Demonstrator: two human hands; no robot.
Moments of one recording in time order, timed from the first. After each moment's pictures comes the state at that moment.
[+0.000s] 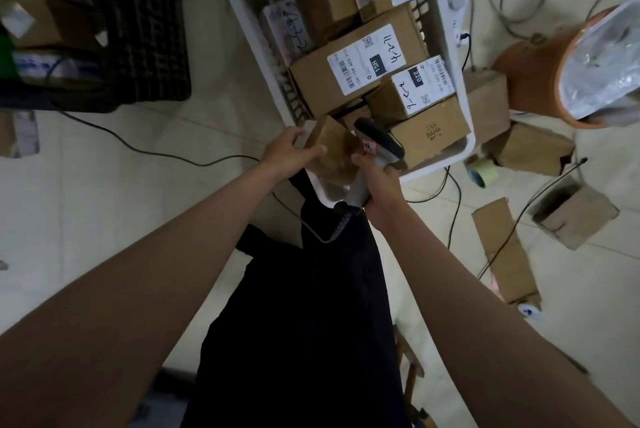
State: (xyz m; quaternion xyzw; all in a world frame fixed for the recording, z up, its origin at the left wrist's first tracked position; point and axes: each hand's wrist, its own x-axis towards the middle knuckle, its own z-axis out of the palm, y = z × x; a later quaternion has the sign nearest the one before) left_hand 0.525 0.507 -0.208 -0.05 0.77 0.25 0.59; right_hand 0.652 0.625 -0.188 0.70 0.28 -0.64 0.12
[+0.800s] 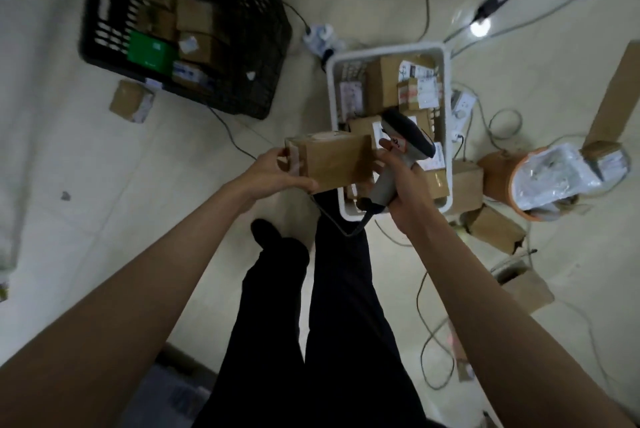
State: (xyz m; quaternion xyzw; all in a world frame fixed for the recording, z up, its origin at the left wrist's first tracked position) left_hand 0.483 0.405 0.067 -0.13 0.73 0.39 0.54; right_hand 0.571 0.623 0.066 0.55 0.41 -0.72 0.13
